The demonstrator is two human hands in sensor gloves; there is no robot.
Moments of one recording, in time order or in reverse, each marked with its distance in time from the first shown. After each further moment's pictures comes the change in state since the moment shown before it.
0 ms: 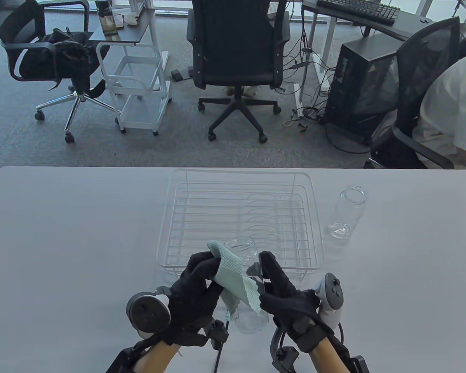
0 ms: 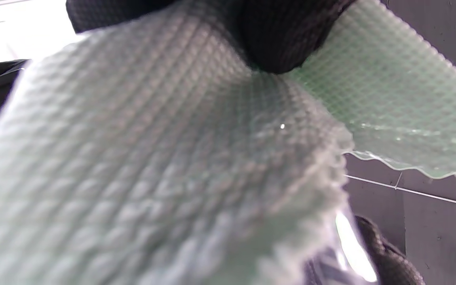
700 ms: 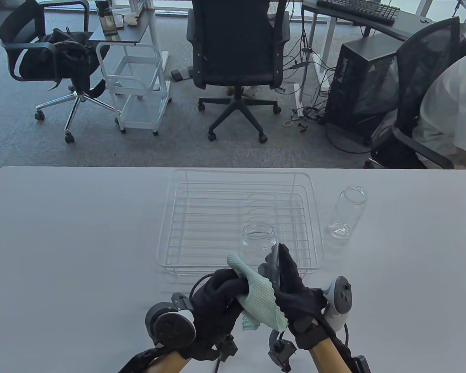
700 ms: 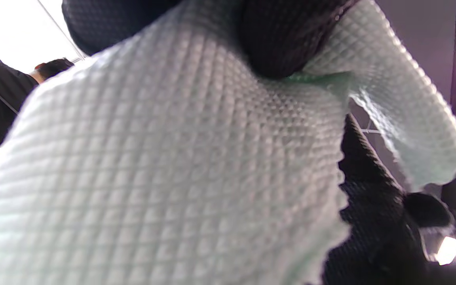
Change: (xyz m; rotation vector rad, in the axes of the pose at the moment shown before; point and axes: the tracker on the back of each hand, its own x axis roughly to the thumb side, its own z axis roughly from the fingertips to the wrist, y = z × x) left_hand 0.016 -0.026 0.011 -0.109 -0.106 -0.120; right_hand 0.007 -0.005 0.002 -0.063 -0.050 0.038
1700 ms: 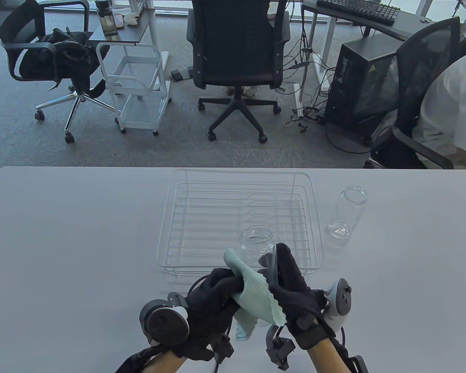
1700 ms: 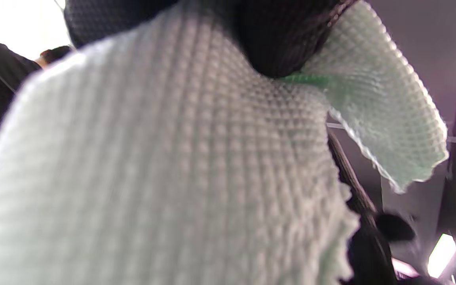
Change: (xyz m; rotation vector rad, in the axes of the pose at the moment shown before) left_hand 0.005 0.001 -0.001 -0.080 -0.014 -0.009; right_hand 0.002 -0.008 0.001 -0.154 -0.056 -0.068
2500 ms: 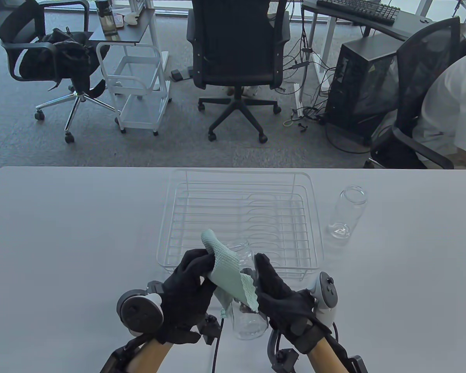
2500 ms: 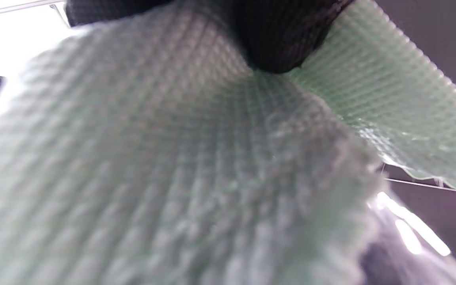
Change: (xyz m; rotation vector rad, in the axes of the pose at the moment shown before) left_hand -0.017 0.045 -0.009 0.215 0.062 0.064; right_hand -0.015 0.023 -0.001 0.296 0.154 -0.083
